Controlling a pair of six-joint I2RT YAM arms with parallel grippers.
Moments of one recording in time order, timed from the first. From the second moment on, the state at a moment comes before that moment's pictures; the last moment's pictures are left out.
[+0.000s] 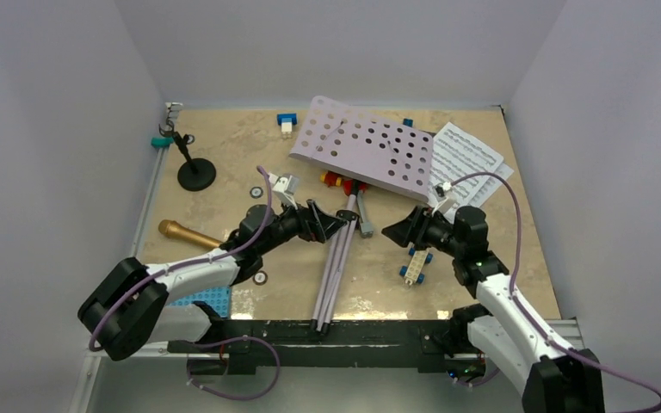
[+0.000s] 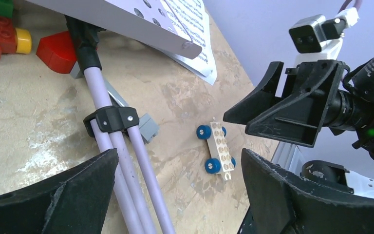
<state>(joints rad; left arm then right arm) -0.71 1.29 0.45 0.71 0.19 -0.69 0.21 0.86 0.35 0.11 -0.56 0.66</state>
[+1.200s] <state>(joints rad) -0.90 1.57 0.56 0.42 0.01 -0.58 0.48 0.70 0.33 -0.14 -0.34 0.50</state>
